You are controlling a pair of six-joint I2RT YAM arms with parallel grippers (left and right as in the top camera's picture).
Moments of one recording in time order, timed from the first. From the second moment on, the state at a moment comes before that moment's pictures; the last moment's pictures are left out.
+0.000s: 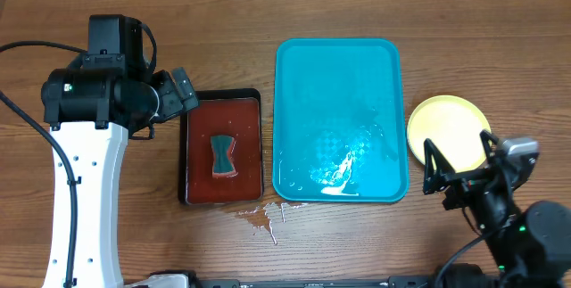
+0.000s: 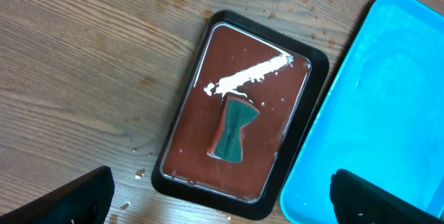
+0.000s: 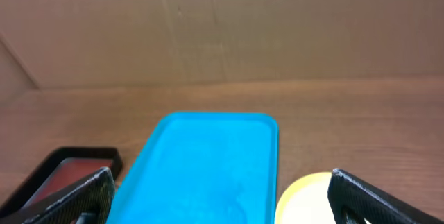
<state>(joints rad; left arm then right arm) 0.00 1.46 1.66 -1.38 -0.02 -0.45 0.00 0.34 0.66 -0.52 -0.24 0.12</state>
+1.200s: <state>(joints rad) 0.00 1.46 1.66 -1.38 -0.02 -0.45 -0.01 0.01 0.02 0.00 -0.25 0.12</state>
